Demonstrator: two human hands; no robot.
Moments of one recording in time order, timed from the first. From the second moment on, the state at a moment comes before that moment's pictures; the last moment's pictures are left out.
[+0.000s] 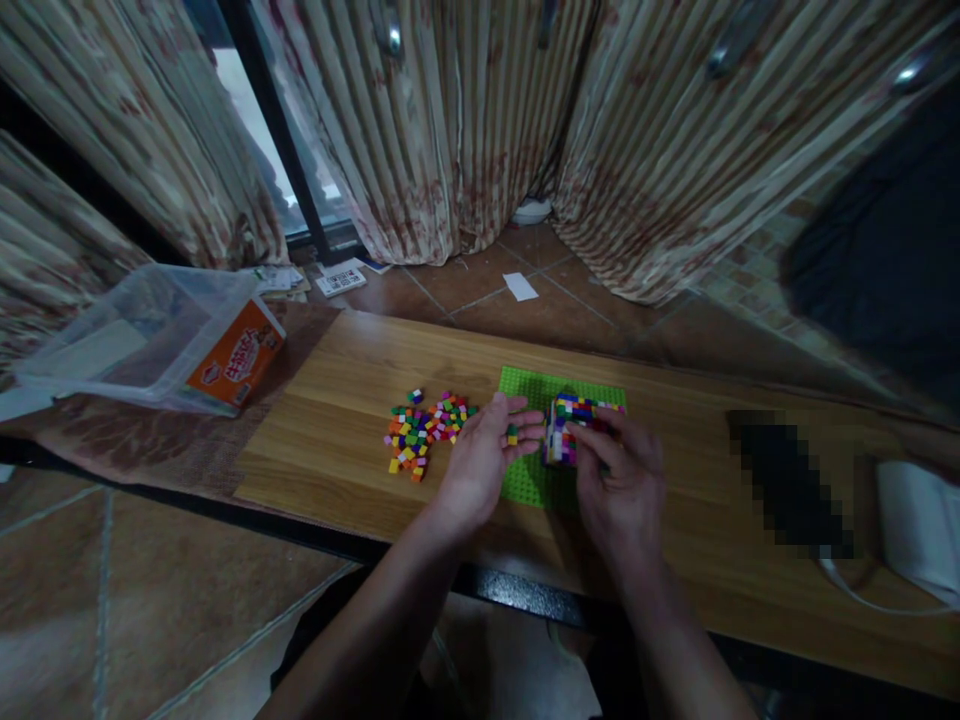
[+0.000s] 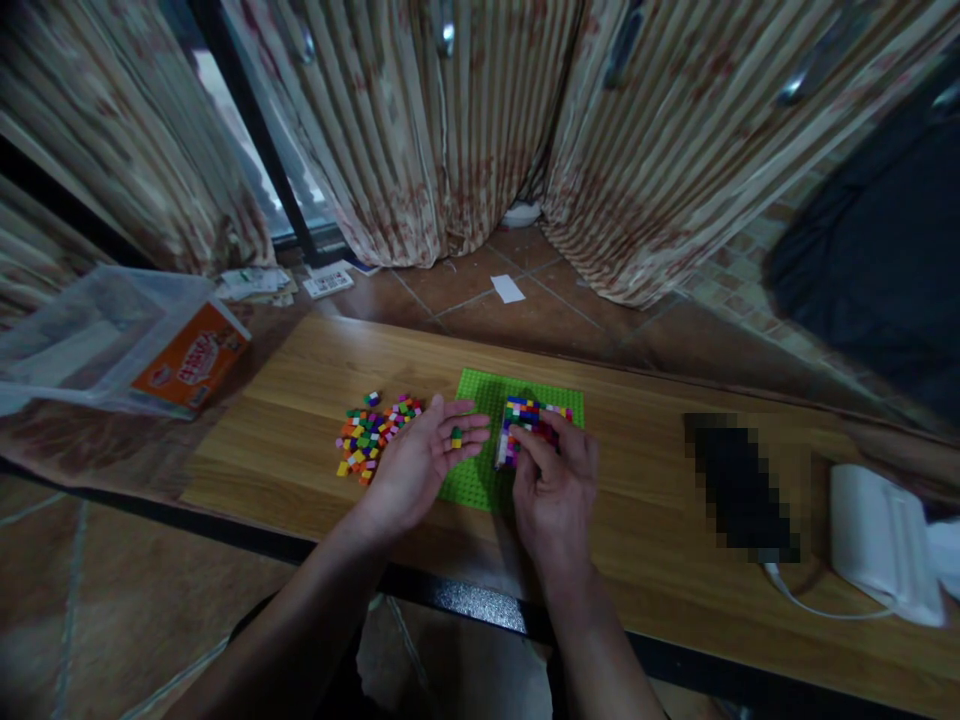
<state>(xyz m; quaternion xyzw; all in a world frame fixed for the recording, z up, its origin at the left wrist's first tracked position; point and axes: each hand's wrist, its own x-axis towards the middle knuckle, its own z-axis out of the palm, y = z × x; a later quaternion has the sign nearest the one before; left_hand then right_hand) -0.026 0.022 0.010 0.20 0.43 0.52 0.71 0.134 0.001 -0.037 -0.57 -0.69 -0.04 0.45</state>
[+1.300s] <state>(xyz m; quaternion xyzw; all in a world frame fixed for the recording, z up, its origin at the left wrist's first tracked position) -0.019 0.018 -0.001 0.36 0.36 0.48 0.72 0.121 0.001 -0.022 -0.53 -0.66 0.06 0.53</state>
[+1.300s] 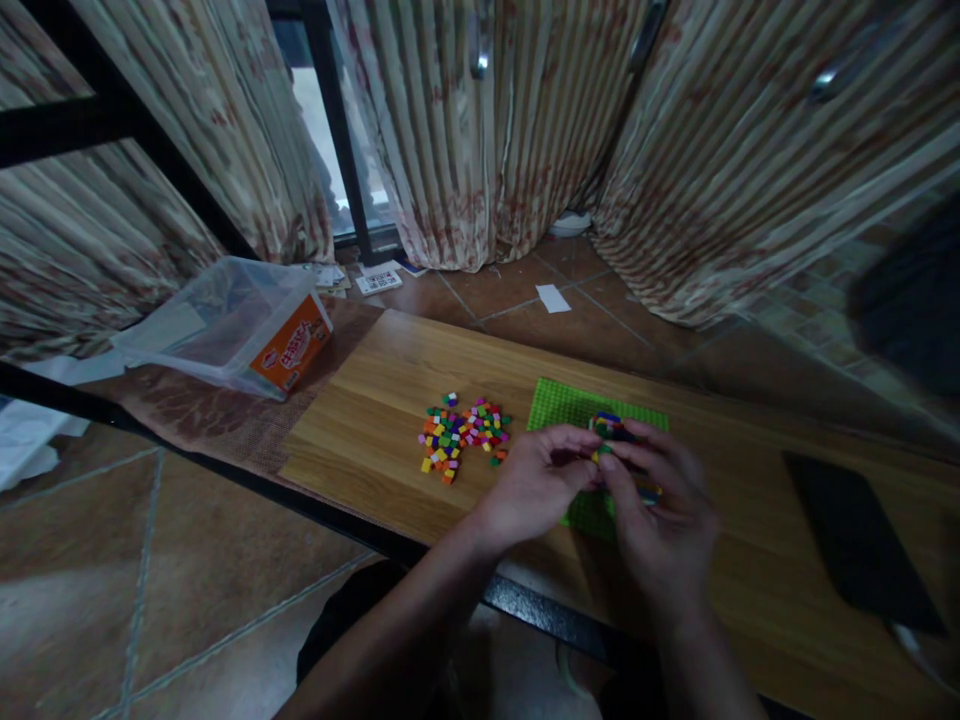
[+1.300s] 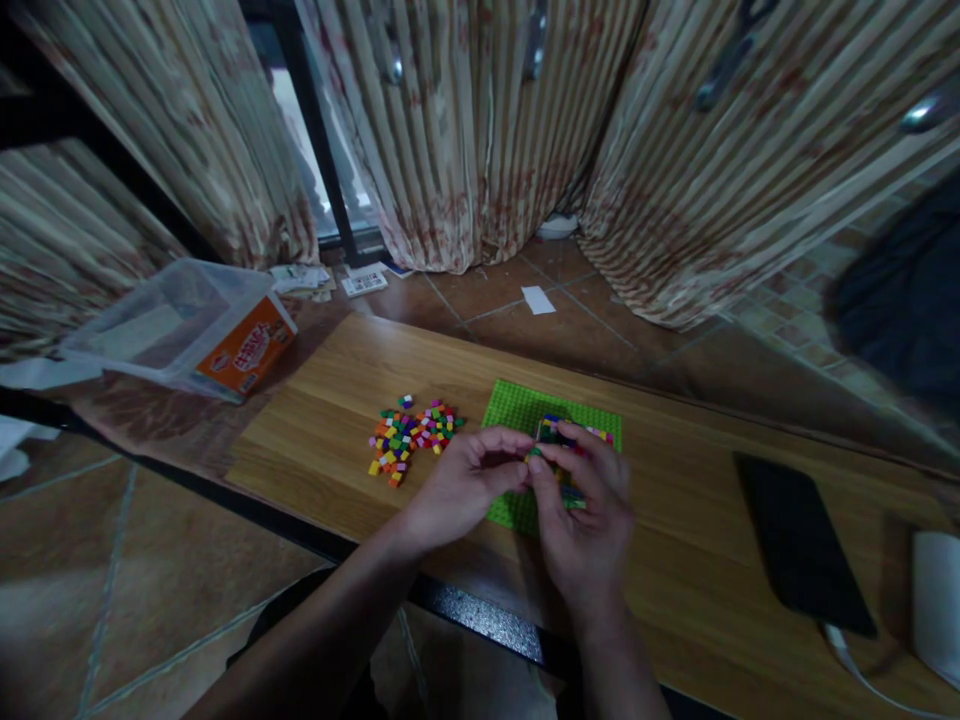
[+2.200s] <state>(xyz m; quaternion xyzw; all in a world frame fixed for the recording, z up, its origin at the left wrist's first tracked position) -0.018 0.020 -0.008 0.41 0.48 0.45 0.63 0.135 0.005 -0.018 -0.52 -0.68 -0.03 0.51</state>
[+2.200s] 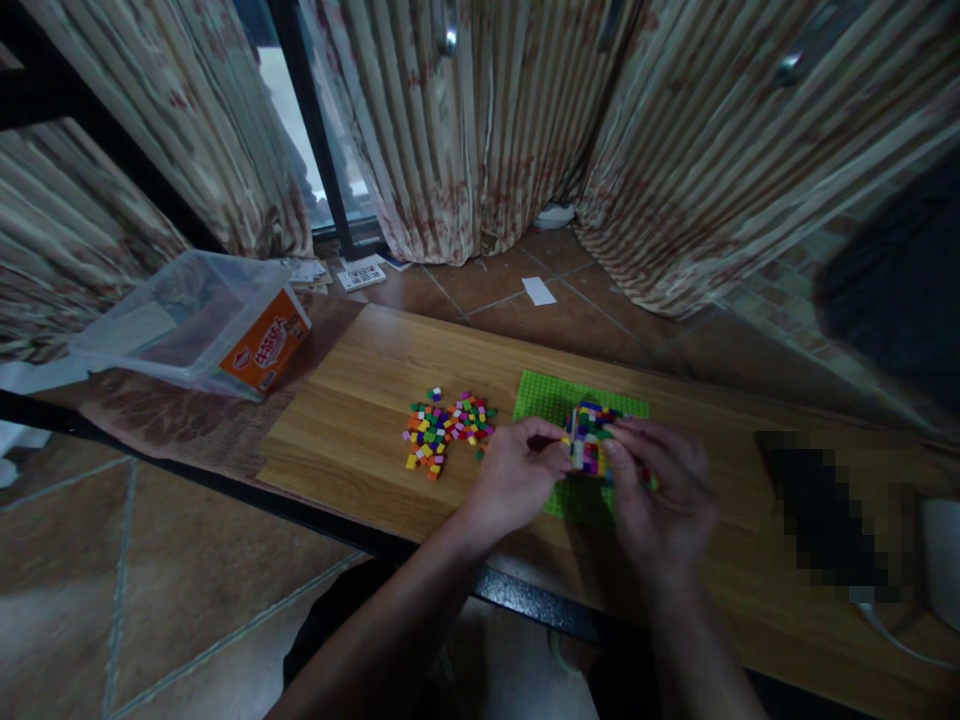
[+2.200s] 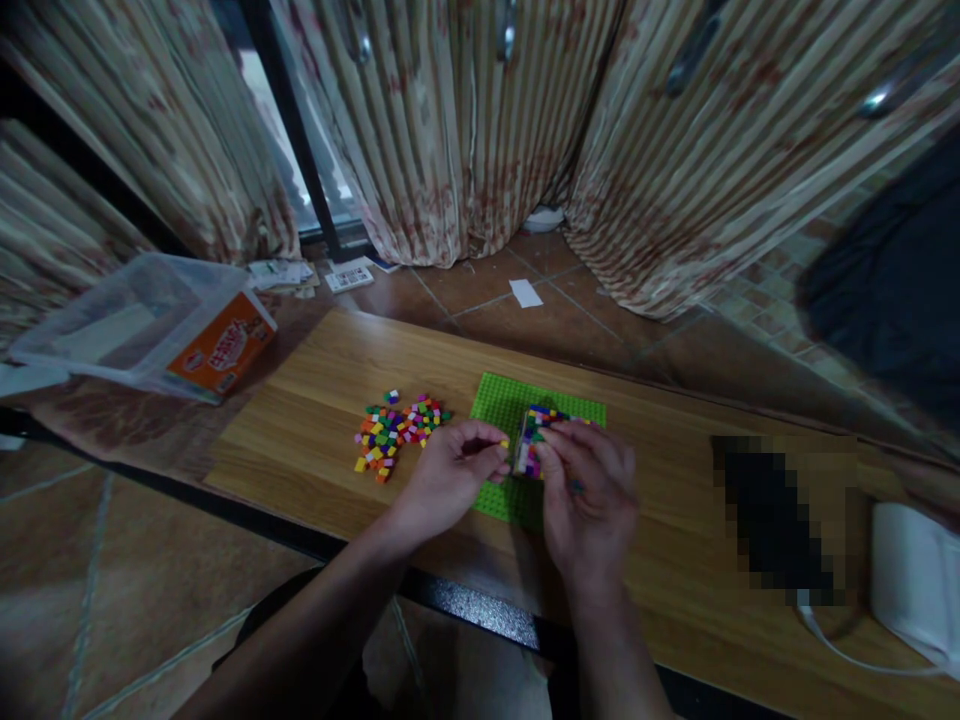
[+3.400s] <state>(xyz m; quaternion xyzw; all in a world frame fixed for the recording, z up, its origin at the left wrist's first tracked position) -0.018 0.019 -0.014 0.51 0.50 0.43 0.56 0.136 0.013 -0.027 -0.61 -0.64 0.07 0.46</state>
